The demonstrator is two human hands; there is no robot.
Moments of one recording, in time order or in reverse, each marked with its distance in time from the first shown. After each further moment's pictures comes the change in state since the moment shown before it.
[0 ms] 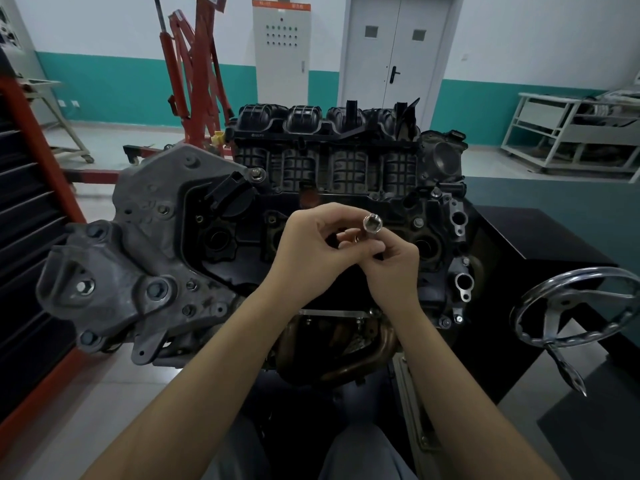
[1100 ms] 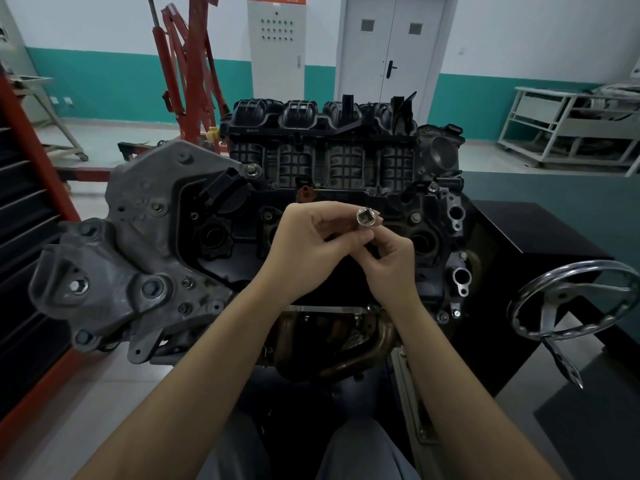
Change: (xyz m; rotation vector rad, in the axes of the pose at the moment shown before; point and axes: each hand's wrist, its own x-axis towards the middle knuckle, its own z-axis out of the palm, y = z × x) left_hand 0.002 0.001 -0.002 -0.096 -0.063 -0.021; right_hand 0.001 -0.004 -0.001 0.002 -0.050 -0.041
